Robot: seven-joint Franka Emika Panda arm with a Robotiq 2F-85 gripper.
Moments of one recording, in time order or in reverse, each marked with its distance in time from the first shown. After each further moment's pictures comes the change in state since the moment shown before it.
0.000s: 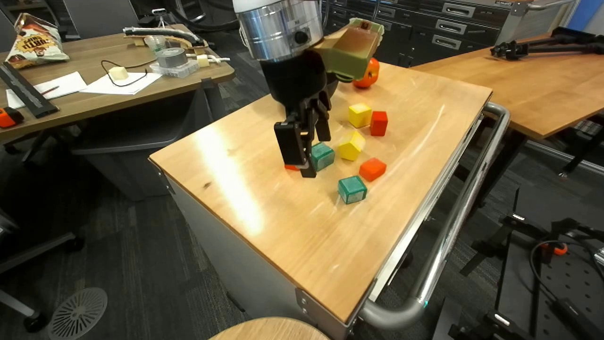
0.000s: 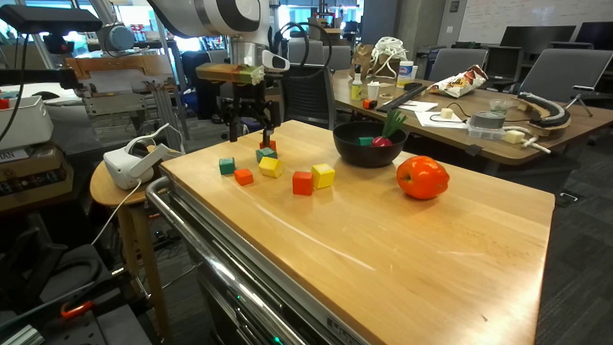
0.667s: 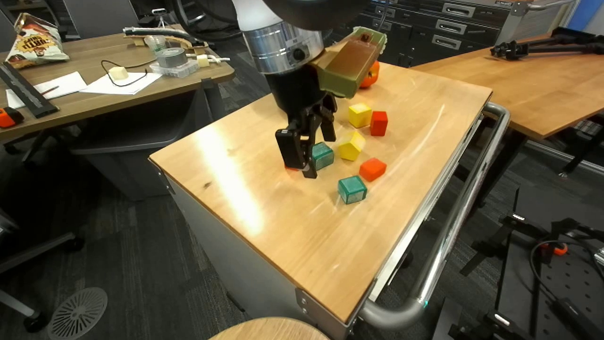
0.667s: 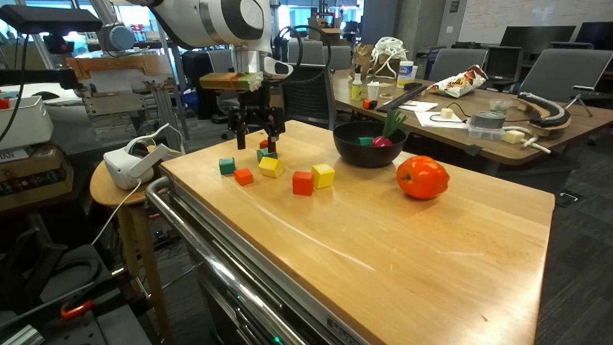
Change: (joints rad) arm 0.004 0.030 -0.014 0.001 -0.062 0.017 0.143
